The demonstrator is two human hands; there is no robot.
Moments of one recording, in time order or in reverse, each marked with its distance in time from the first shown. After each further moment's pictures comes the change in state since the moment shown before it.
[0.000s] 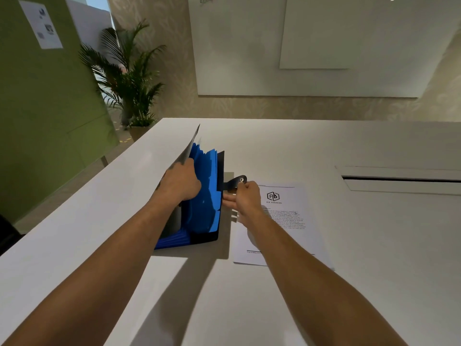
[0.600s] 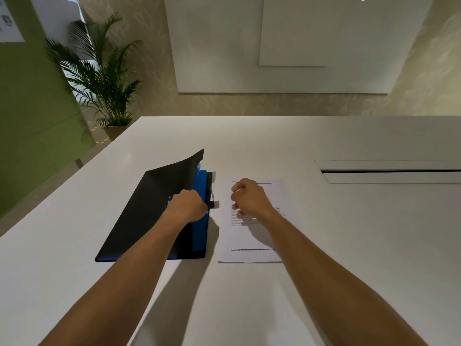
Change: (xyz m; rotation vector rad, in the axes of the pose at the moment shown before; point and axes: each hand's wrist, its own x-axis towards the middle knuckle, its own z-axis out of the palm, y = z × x) left_hand -0.011 0.026 0.062 0.031 -0.232 0.020; right_hand -0.013 -0.023 -0.061 -0.654 -0.010 -0.149
